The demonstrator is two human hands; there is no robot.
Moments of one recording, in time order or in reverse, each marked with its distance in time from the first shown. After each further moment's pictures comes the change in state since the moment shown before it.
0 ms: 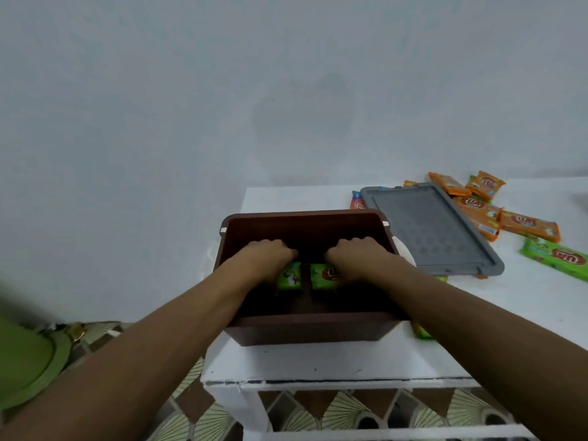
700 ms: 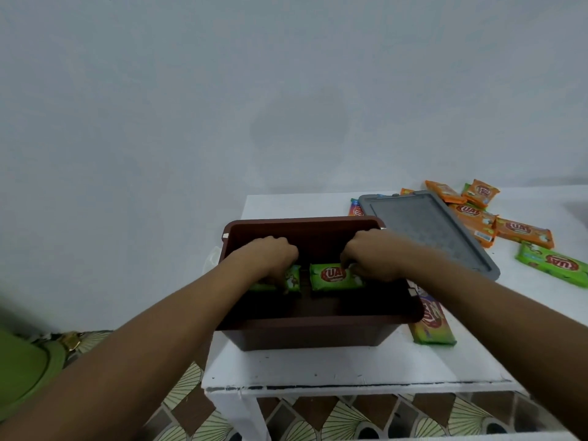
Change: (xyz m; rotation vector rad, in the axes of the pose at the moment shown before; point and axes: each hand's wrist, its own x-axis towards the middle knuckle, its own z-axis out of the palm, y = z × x) left_hand -0.011 0.005 -0.027 -0.004 -0.039 -0.012; right_hand -0.023 0.032 -0.022 0.012 0.041 -0.149
